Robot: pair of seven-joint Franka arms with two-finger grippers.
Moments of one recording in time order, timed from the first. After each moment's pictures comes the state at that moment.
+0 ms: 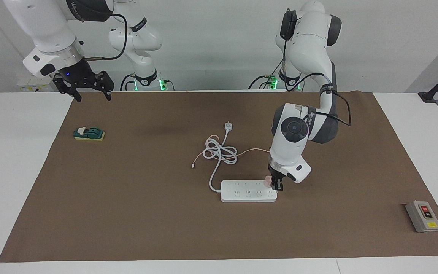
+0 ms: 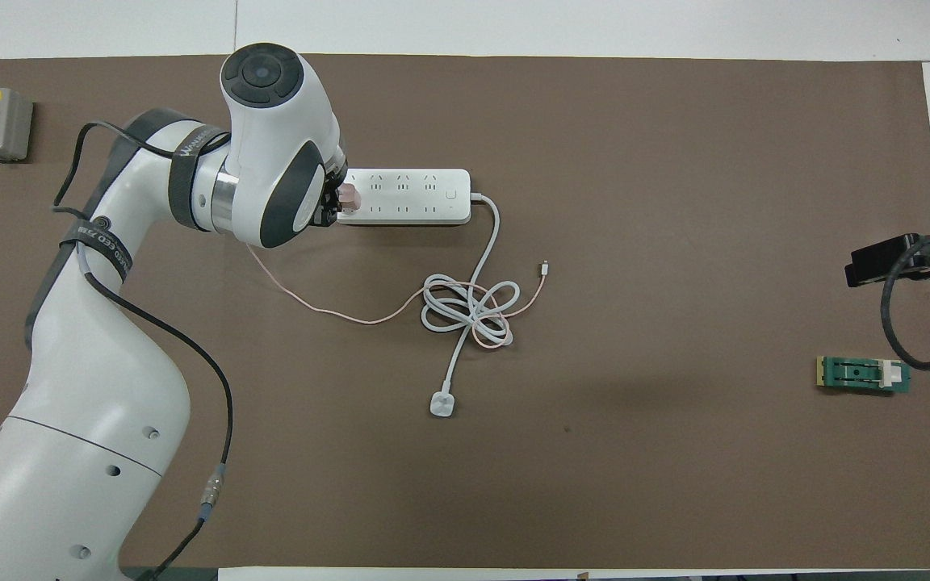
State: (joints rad) left arm -0.44 0.63 0.04 -1.35 0.01 1.96 -1.81; right arm -0.03 -0.05 0.01 -1.63 0.00 1.51 -0.06
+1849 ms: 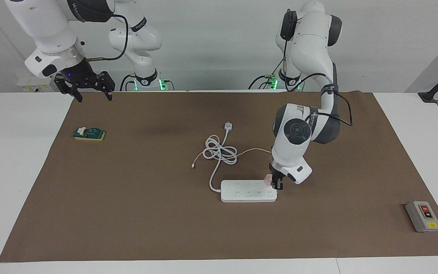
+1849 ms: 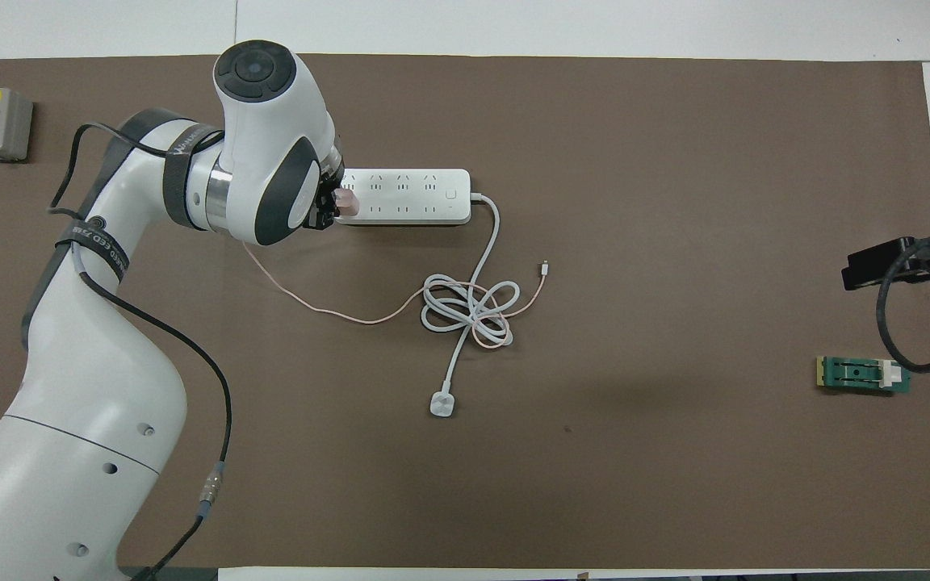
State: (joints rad) left arm -0.44 0.64 0.05 -1.35 -0.02 1.94 -1.75; right arm -0.03 -0.06 0.01 -1.64 0.00 1.51 -0.06
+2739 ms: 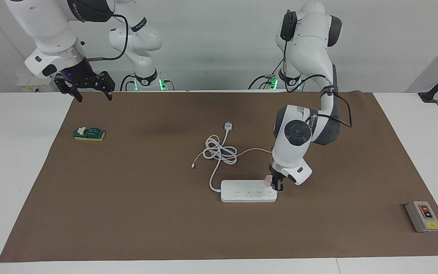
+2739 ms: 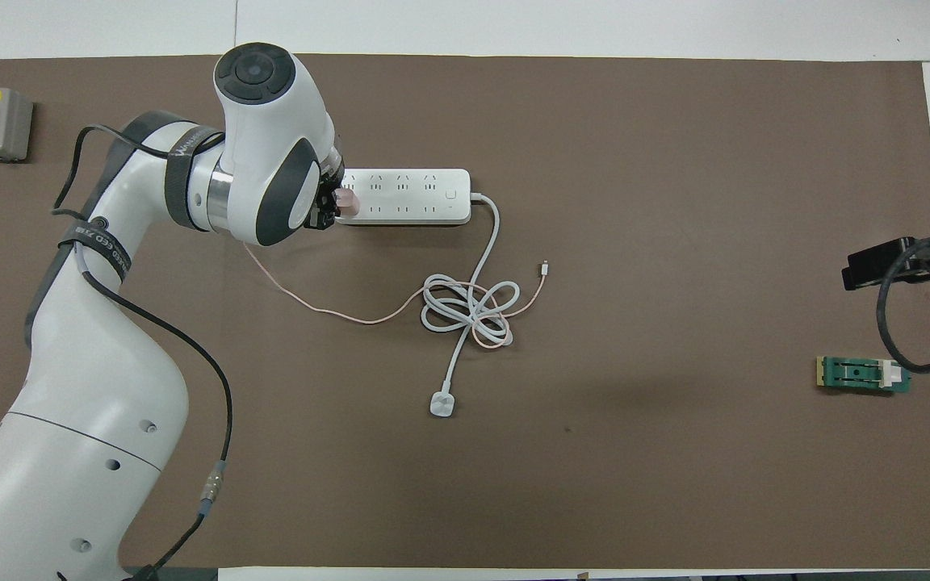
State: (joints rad) left arm -0.44 0.64 0.05 -1.35 -0.02 1.95 -1.76; right arm -0.03 -0.06 0.01 -1.64 0.00 1.51 -0.06
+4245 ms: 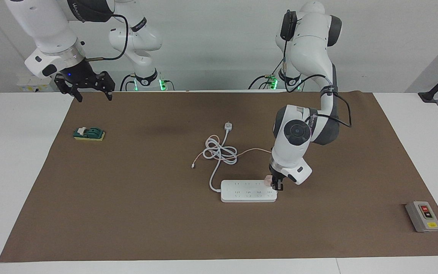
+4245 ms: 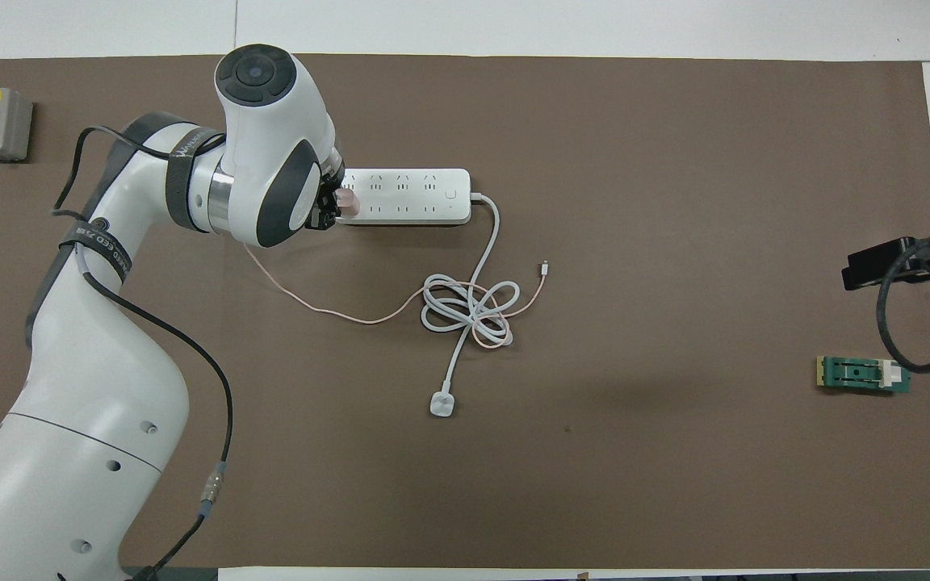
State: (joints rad) left arm -0.44 0.64 0.05 -1.36 -0.02 1.95 -1.78; right arm -0.03 -0.06 0.01 -1.64 0.00 1.51 -0.06
